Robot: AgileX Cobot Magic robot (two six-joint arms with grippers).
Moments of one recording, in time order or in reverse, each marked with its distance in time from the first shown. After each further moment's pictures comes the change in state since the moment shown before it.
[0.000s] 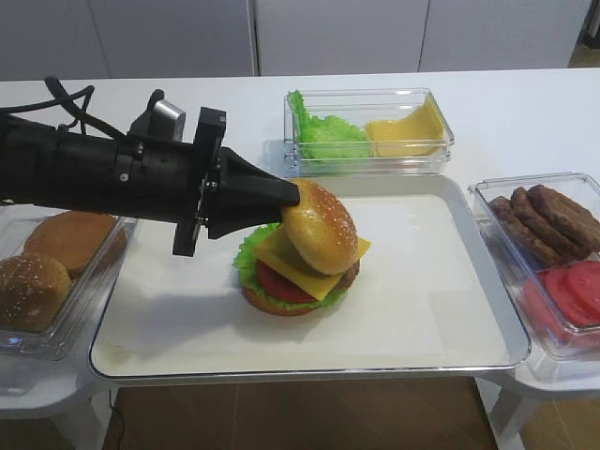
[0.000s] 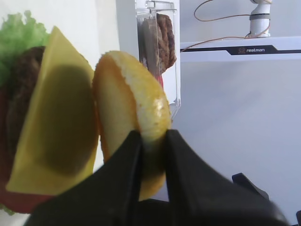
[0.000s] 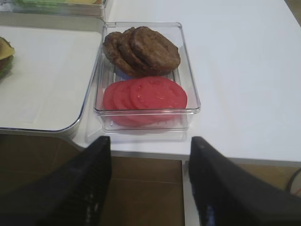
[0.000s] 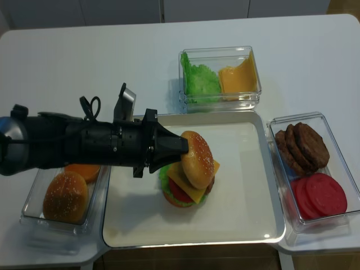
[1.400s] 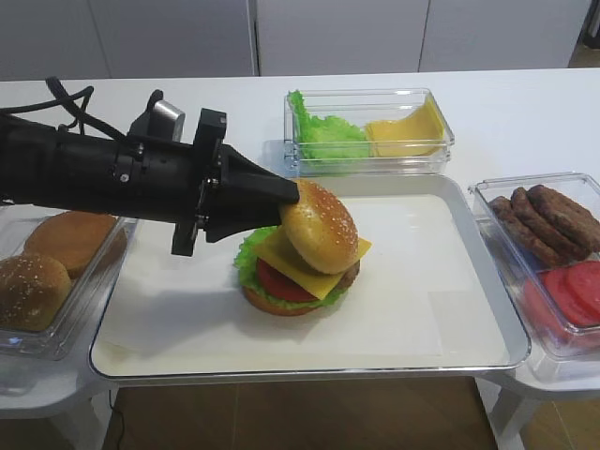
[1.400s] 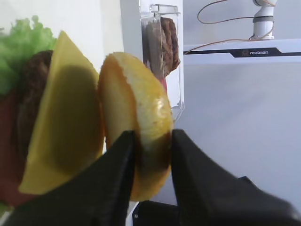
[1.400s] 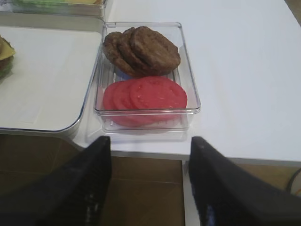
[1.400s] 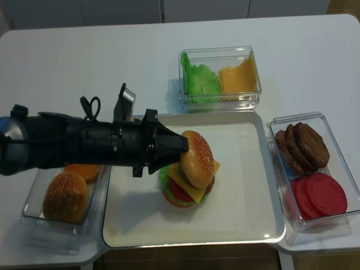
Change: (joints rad) left arm 0.000 0.000 0.000 0.000 -0.014 0.005; right arm 0.000 0.000 0.000 0.000 0.000 0.001
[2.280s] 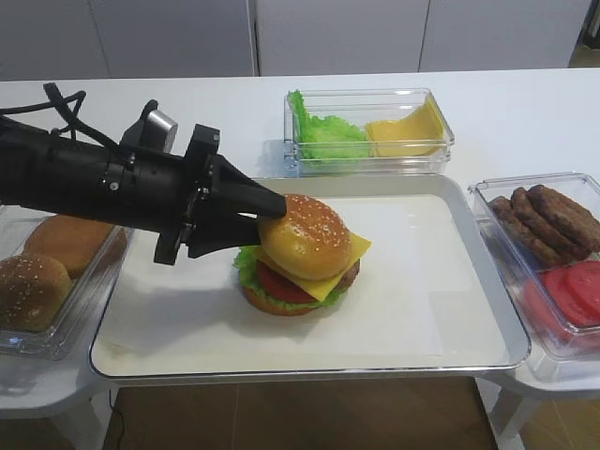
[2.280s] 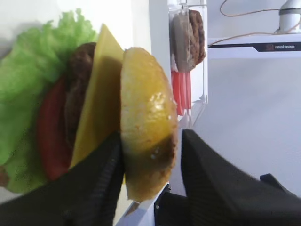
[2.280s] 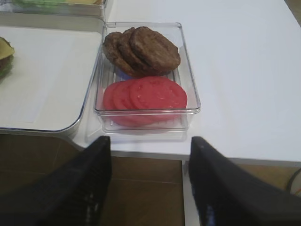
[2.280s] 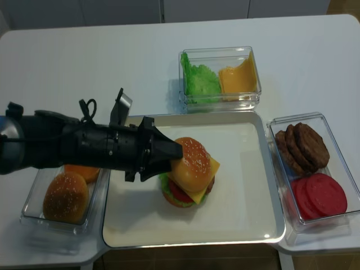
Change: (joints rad) left arm 0.027 0.000 0.000 0.101 -0.031 -0.037; right arm 0.000 0.000 0.000 0.000 0.000 0.000
